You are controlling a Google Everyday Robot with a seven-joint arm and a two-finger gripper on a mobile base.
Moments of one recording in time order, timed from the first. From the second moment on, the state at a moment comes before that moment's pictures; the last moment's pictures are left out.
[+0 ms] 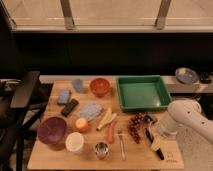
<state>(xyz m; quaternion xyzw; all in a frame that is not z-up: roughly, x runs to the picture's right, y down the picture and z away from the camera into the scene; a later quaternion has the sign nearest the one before) 0.267 0.276 0.755 -0.40 -0.02 0.26 0.88</state>
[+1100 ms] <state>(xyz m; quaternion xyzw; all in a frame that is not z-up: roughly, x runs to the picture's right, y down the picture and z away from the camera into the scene) 0.258 0.289 0.774 -0.37 -0.02 0.26 0.89</state>
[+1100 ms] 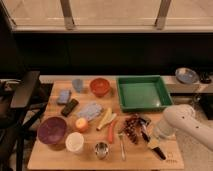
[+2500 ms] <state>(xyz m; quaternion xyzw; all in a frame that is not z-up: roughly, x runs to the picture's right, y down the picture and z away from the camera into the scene) 0.421 0.151 0.702 -0.22 -0.02 0.34 0.91</state>
